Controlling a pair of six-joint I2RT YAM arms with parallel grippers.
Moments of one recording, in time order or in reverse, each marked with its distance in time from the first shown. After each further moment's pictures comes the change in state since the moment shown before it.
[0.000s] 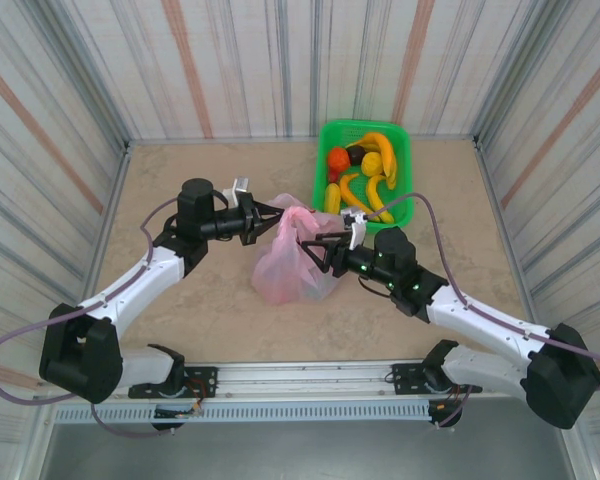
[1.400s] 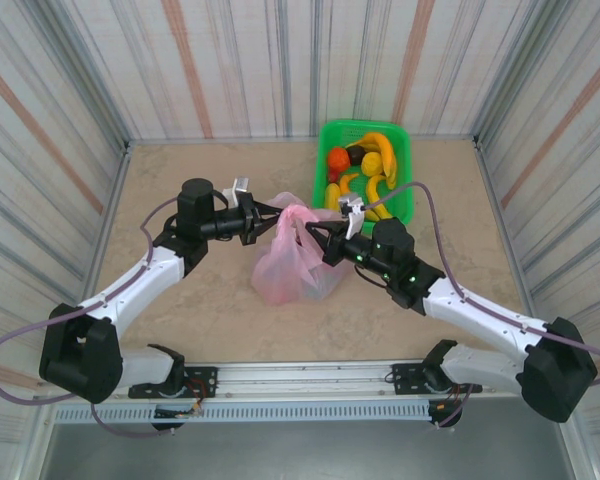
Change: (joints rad) left arm 0.003 0.000 0.000 -0.001 0.000 0.011; right arm -0.003 0.040 0.078 0.022 0.056 -0.095
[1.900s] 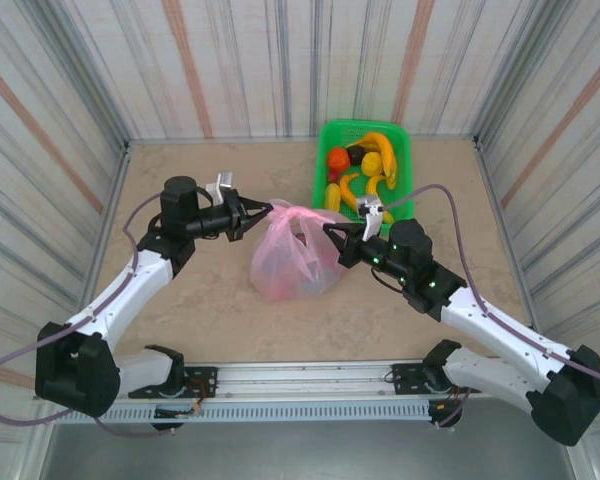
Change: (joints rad) left arm 0.084 -0.079 0.012 -0.098 0.005 0.086; right arm -0.066 -0.149 0.000 -0.212 0.007 -0.007
